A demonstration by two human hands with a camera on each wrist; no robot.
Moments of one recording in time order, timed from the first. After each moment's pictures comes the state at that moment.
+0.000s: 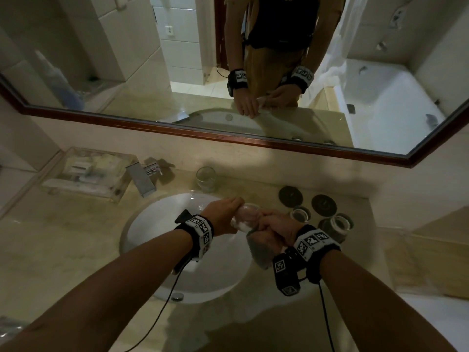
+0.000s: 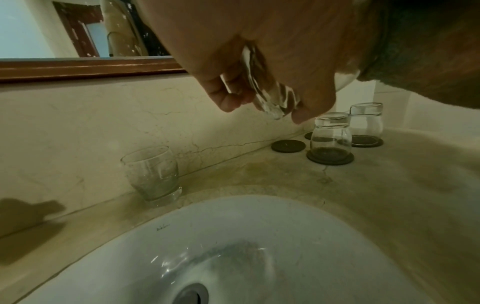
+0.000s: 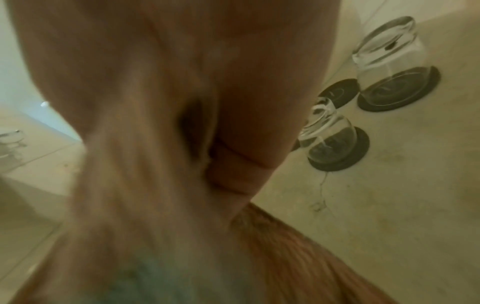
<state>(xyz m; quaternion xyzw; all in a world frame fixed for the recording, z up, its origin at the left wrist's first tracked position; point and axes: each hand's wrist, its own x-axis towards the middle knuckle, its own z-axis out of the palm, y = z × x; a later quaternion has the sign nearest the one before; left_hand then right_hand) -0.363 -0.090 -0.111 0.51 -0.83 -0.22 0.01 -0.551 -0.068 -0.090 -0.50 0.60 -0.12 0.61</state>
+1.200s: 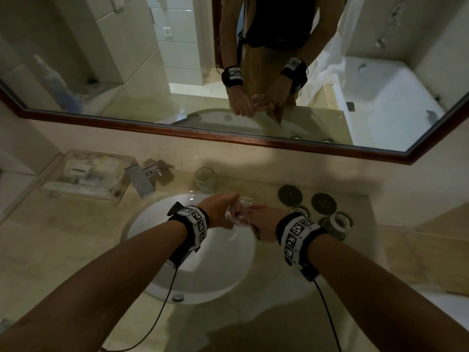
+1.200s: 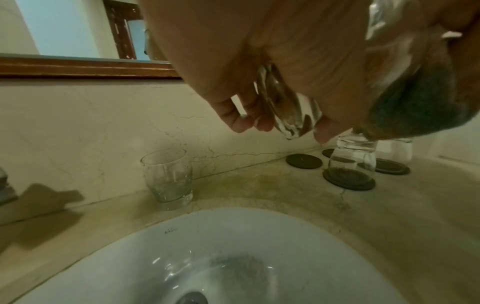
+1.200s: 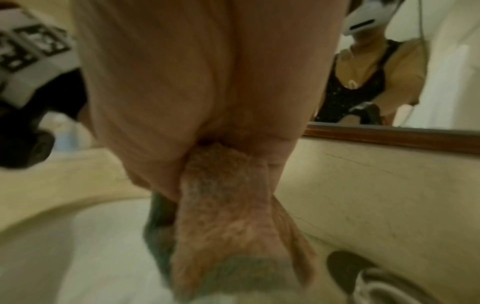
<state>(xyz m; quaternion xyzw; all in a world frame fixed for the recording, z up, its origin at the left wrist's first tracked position) -0.354 -0.106 -0.101 0.51 -0.82 -0.27 0.00 -0.534 -0.079 -0.078 -0.85 0.44 0.14 0.25</state>
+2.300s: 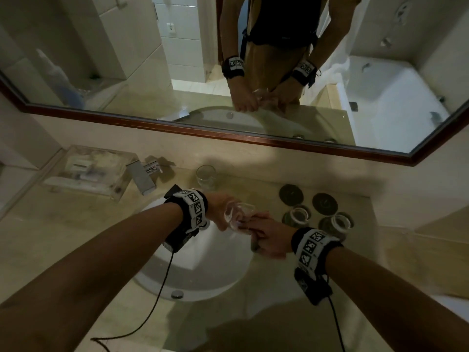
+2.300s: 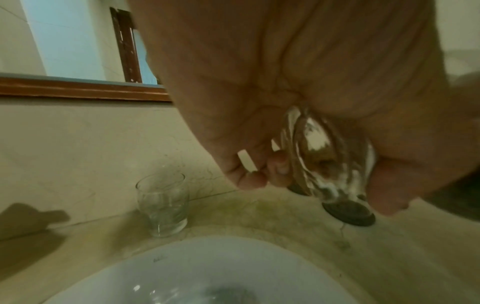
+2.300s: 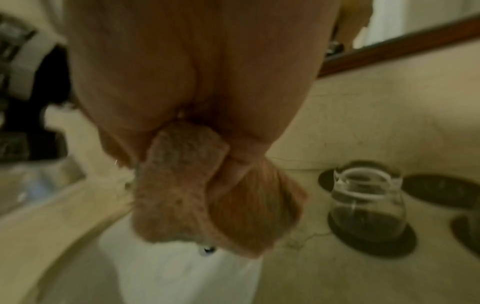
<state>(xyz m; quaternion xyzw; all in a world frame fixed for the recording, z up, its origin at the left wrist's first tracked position) -0.354 -0.118 -0.074 0.47 -0.79 -0.38 -0.14 -0.554 -0.055 -0.077 -0.80 0.44 0.08 0.41</state>
